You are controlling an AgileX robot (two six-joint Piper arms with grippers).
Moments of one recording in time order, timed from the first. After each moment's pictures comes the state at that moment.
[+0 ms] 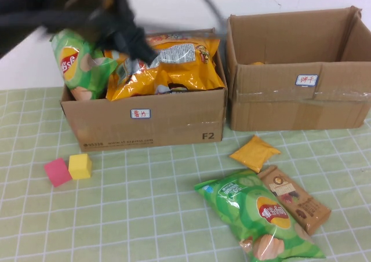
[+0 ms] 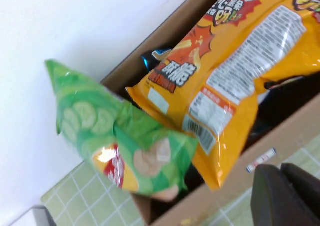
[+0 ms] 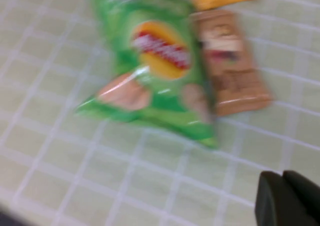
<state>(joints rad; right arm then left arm) 0.47 0.55 -0.44 0.03 0.71 -0.02 -0.59 1.53 -1.66 0.49 0.98 -0.10</state>
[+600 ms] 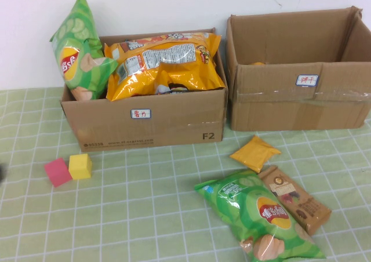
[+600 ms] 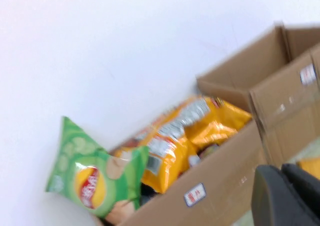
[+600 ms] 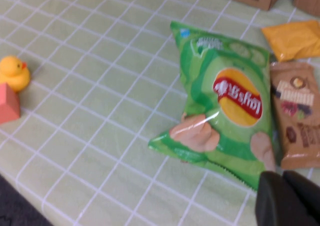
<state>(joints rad) 0.47 0.55 -0.42 0.39 0.62 -0.39 -0.60 0.33 -0.47 0.58 0.24 -0.31</state>
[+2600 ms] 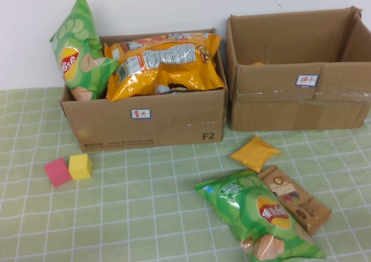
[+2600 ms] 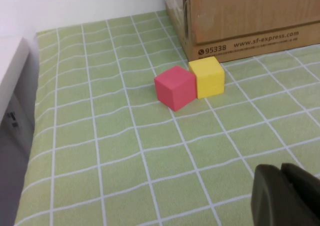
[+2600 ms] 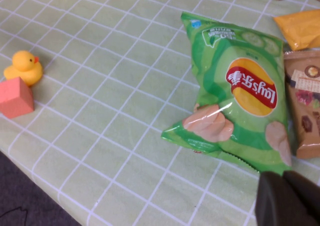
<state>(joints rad) 0.47 0.55 -0.42 0.42 0.64 -0.39 -0.07 -0.01 0.02 0.00 0.36 0.01</state>
